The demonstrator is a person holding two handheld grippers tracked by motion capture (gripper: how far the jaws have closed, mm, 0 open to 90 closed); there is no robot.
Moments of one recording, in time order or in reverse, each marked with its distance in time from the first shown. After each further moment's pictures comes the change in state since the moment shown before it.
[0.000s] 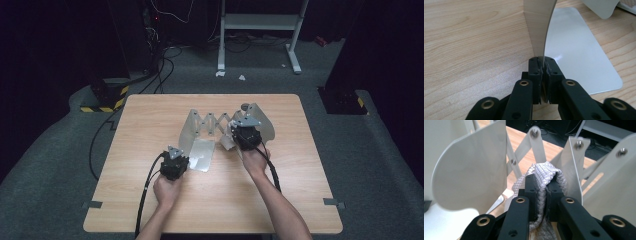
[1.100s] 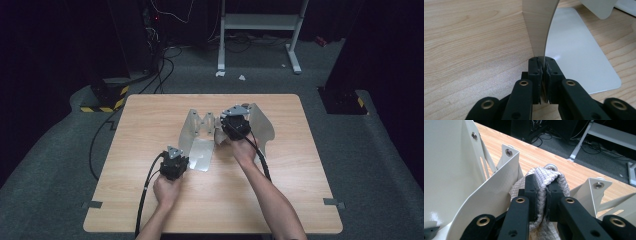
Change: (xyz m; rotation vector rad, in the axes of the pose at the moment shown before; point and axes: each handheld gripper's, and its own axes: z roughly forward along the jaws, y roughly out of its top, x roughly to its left) left arm 0.002 0.000 0.000 0.004 -0.006 -0.006; right arm 0.014 0.037 0.023 -0.016 0.027 0.004
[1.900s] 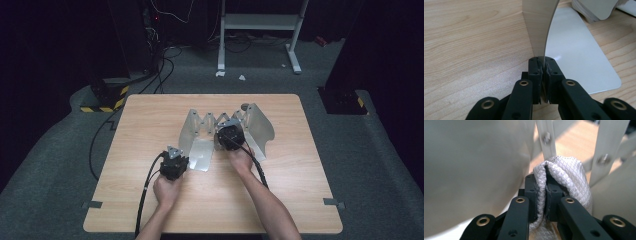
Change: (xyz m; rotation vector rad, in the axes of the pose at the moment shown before) left arm -0.001 0.000 0.000 -0.004 0.000 -0.007; right arm 0.011 -0.047 0.041 0.174 0.073 -0.001
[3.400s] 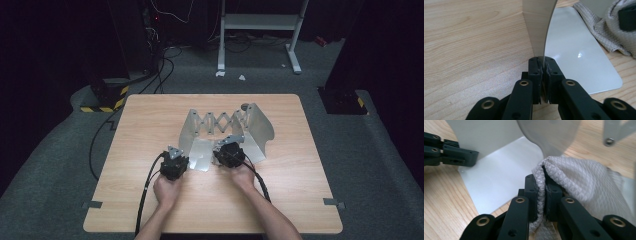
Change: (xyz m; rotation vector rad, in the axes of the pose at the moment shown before) left arm -0.001 0.000 0.000 0.006 0.010 0.017; right arm 0.018 -0.043 -0.015 0.016 0.195 -0.017
